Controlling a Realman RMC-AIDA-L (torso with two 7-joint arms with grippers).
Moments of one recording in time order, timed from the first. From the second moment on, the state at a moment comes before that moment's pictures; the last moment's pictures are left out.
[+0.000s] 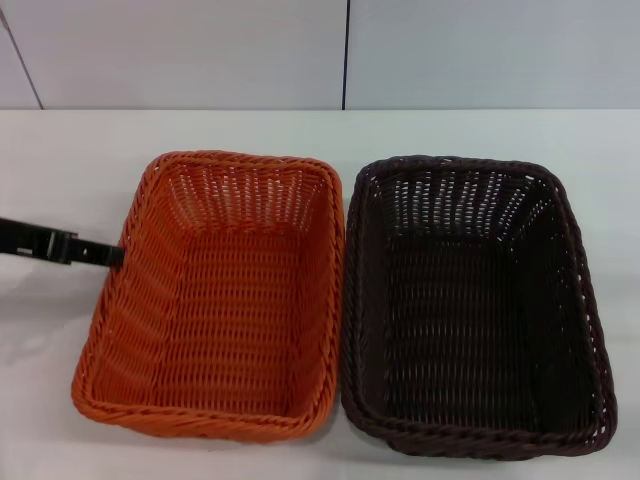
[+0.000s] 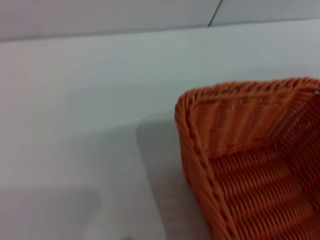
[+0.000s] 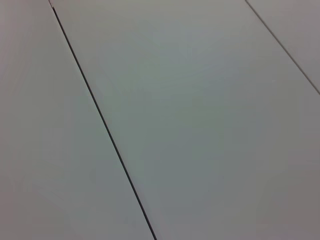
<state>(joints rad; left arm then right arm) -0.47 -2.05 0.86 1.38 2.49 1.59 -2.46 0.40 2.08 -0.68 -0.01 -0.37 -1.53 0.59</state>
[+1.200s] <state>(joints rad) -0.46 -2.06 0.94 1.22 2.44 1.53 -2.40 0.40 2.08 -0.67 -0.02 -0.37 -1.50 0.59</state>
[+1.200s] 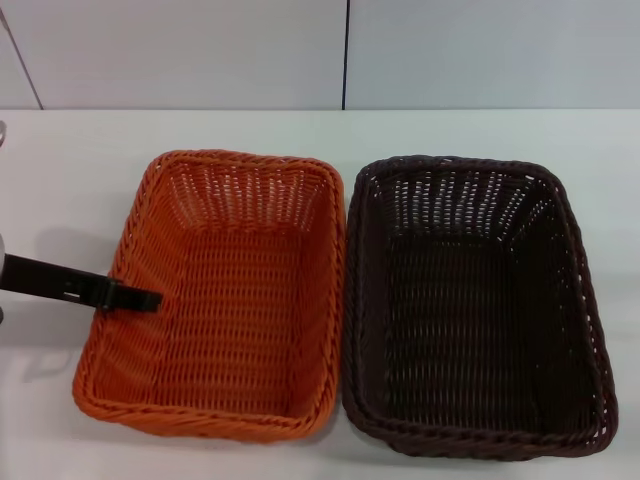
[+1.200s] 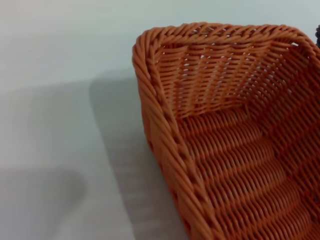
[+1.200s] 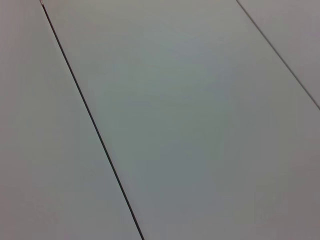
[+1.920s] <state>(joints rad) -0.45 -2.05 0.93 1.26 2.44 1.53 -2.41 0.39 2.08 -0.66 -0.02 -0.36 -1.50 0.59</state>
